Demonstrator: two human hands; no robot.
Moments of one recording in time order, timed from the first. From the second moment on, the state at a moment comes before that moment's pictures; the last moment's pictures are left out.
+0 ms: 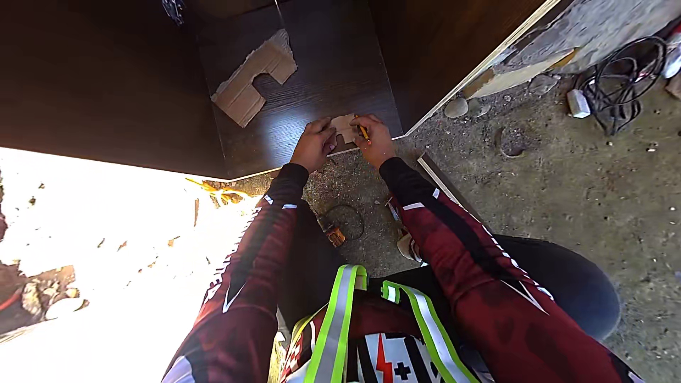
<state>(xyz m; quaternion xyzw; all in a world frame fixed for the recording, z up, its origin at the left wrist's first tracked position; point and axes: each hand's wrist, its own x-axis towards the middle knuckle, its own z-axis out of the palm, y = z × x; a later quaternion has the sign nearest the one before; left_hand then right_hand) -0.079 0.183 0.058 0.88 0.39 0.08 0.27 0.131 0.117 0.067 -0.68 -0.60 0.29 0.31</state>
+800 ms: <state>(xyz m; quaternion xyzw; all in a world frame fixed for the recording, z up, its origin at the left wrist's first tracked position) -0.103 0.173 0.035 0.85 0.38 0.15 0.34 0.133 0.104 0.059 -0.63 -0.61 0.30 0.39</state>
